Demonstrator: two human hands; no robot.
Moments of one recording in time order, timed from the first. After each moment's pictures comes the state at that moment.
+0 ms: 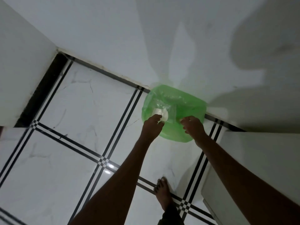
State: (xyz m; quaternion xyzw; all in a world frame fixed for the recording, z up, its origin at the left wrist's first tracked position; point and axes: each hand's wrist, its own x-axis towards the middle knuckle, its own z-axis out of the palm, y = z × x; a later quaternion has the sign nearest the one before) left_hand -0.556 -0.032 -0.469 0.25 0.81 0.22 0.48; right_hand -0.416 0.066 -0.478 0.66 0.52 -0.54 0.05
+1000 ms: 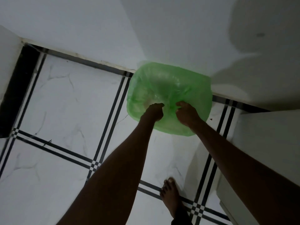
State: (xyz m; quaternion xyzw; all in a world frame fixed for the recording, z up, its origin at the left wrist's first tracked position) left_hand -0.546 0.031 -0.654 0.43 0.77 -0.06 0.47; right_hand -0.415 0.080 -0.599 0.60 0.60 -0.51 0.13
